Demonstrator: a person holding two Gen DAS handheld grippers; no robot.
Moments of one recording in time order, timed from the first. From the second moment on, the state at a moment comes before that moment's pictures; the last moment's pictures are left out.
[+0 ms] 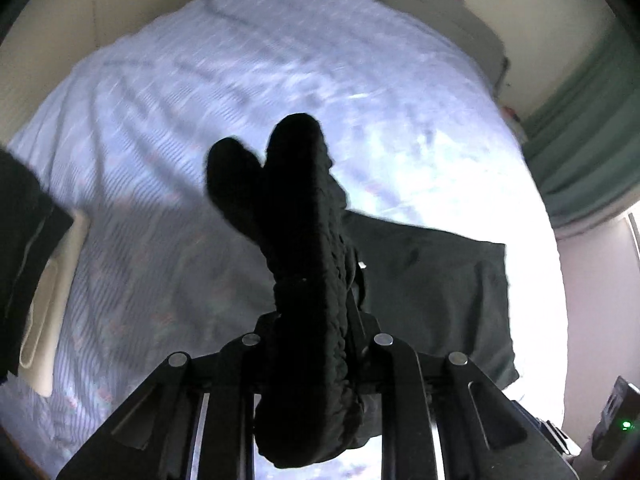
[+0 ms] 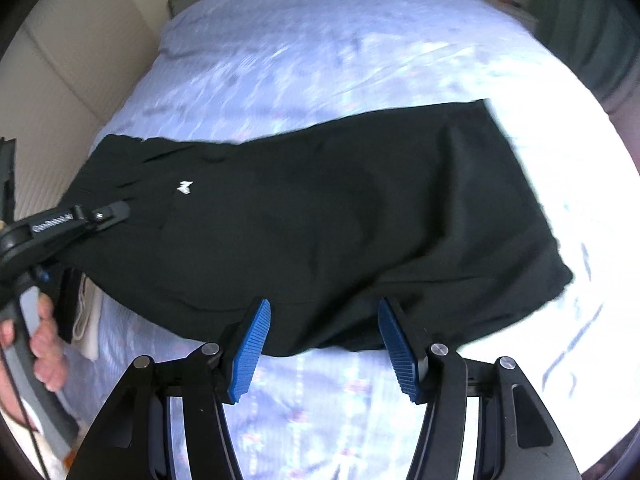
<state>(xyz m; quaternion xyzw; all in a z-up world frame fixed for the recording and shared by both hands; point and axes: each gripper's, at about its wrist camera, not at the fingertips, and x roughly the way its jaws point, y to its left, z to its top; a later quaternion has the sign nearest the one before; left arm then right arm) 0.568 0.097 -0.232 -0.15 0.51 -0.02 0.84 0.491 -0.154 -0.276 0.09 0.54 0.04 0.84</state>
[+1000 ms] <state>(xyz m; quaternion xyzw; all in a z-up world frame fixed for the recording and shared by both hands) 0.644 -0.302 -0.330 0.10 0.60 -0.17 0.77 0.407 -0.428 -0.295 0.22 0.50 -0.15 0.82</state>
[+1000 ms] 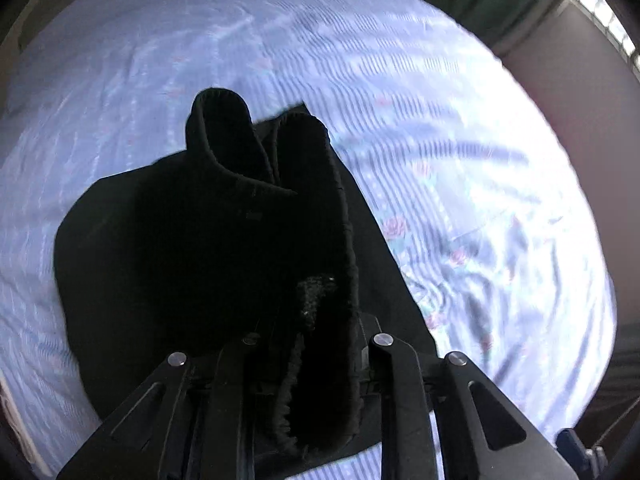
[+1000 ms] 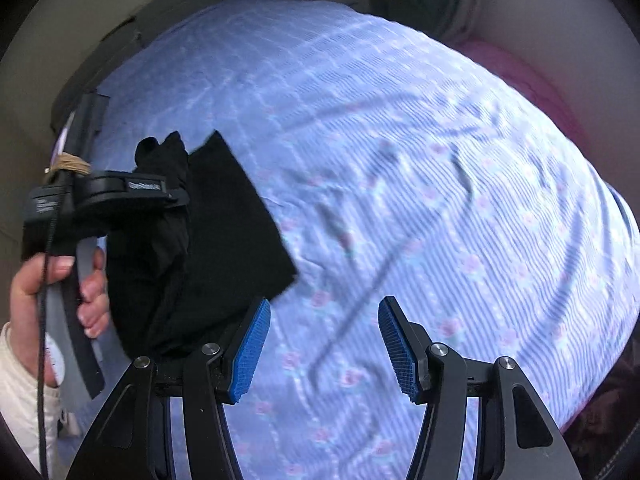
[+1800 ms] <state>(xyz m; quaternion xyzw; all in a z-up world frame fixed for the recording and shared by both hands) 0.585 -0.126 -0.341 0.04 0.62 -0.10 0.78 0.541 -0.390 -0.318 0.13 0.50 0.02 0.86</state>
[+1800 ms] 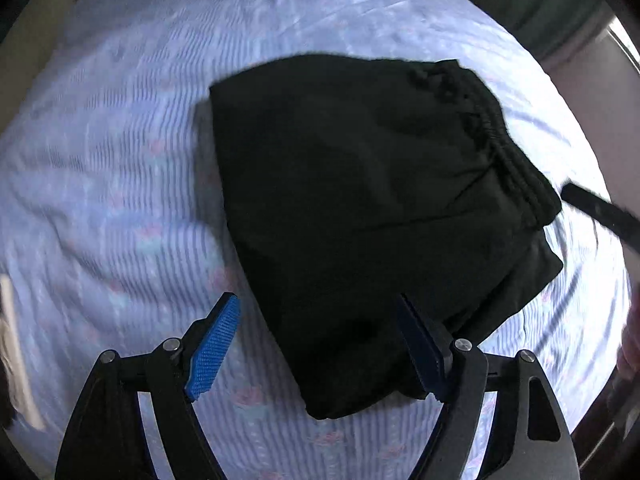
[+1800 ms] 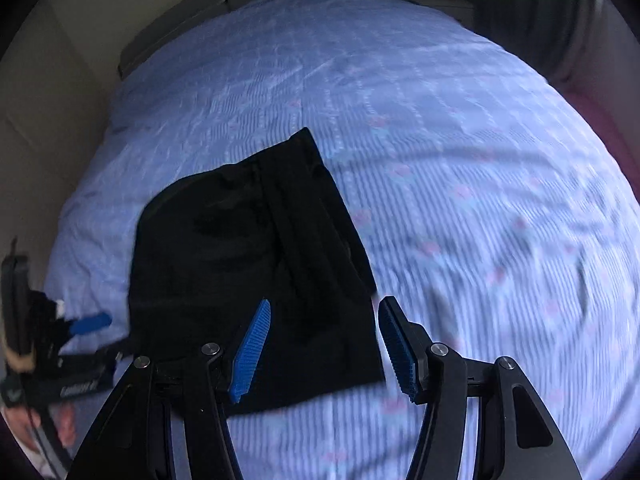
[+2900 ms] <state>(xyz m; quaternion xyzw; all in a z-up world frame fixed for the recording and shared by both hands) 0.568 -0.159 -0.352 0.08 0.64 -0.12 0.76 0.561 -0.404 -0.336 0.15 0.55 -0.01 0.82</state>
